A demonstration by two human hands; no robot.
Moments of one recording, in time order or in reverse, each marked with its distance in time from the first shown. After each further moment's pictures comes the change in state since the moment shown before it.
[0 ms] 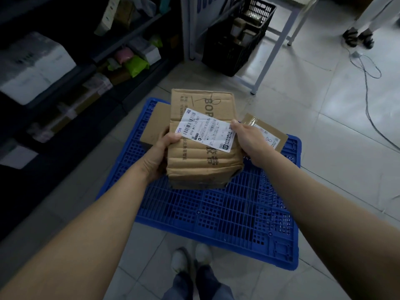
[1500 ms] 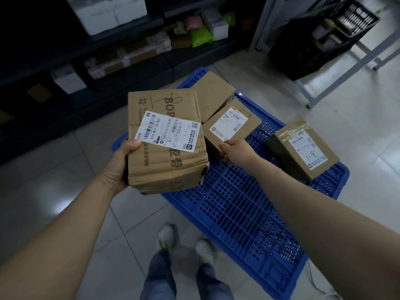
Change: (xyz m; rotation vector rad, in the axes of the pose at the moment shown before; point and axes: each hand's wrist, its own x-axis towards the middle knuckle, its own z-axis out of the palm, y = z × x) left_hand -0.102 -0.115 -0.075 -0.324 0.481 0.143; right_hand 0.027 0.066 0.089 -0.496 -0.429 -0.039
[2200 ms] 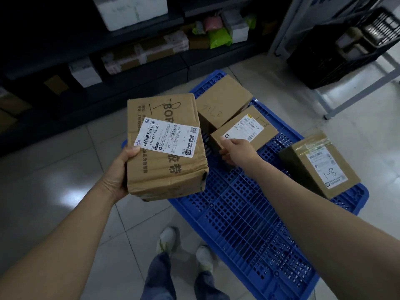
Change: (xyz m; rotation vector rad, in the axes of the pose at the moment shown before) left_hand 0.002 -0.009 -0.023 -0.113 0.064 -0.023; right_hand 0.031 -0.016 0.016 0.126 -0.071 -0.032
